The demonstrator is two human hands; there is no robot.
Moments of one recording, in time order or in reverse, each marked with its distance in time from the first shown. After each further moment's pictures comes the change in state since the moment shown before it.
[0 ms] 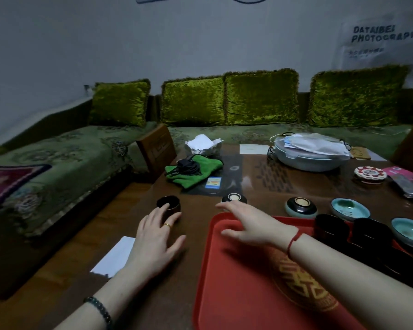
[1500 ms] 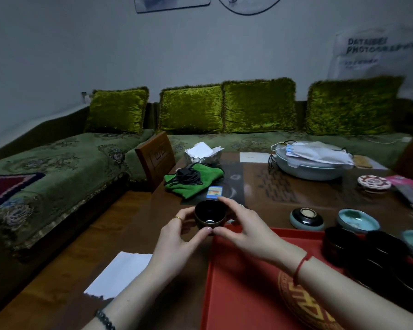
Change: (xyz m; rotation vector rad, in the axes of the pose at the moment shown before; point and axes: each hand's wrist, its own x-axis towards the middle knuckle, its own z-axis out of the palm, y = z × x) left_hand 0.027 0.036 -0.007 -0.842 0.132 -0.037; right_hand 0.009 -0.016 0.007 0.387 0.339 0.000
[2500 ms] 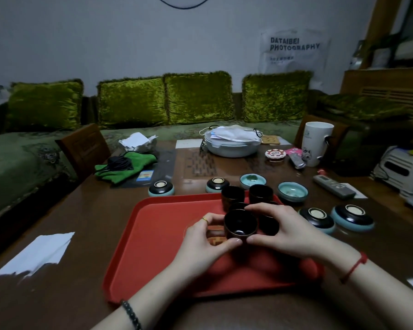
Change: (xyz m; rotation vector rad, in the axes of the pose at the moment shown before) left_hand -0.094 0.112 0.160 -0.322 -0.420 -0.019; right_hand -0.208 0.033 -0.149 -0.294 0.033 0.228
